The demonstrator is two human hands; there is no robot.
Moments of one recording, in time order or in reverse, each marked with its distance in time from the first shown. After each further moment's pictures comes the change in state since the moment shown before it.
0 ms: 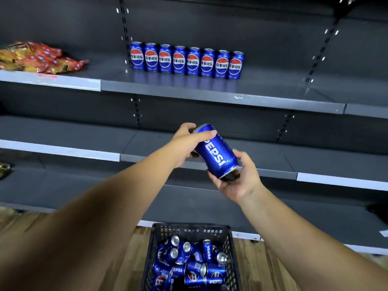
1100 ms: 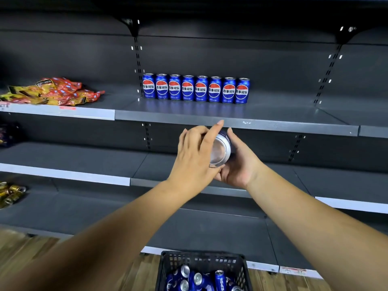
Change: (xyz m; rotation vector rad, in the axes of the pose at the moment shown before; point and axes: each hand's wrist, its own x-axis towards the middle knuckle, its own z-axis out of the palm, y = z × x) left_hand -0.023 0.022 -0.007 0.874 0.417 1.235; right_hand 0.017 -0.050 0.070 -0.327 -0.360 0.062
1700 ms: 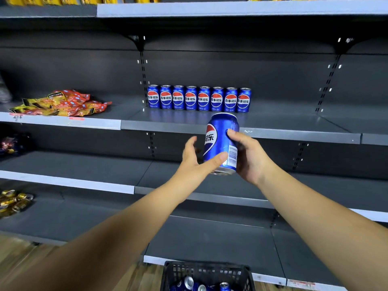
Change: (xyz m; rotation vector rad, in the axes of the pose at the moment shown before) left_hand 0.012 0.008 -0.020 -0.714 -0.387 -0.917; right_hand -0.008 -0.023 -0.002 -0.224 -0.136 -0.339
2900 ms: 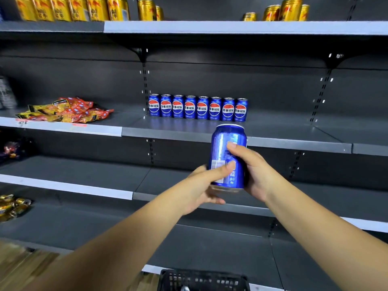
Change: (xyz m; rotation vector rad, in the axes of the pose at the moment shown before) left_hand -0.027 0.023 0.018 -0.348 -0.322 -0.156; right_hand -0.041 -0.009 0.004 -0.048 -0.006 -0.006
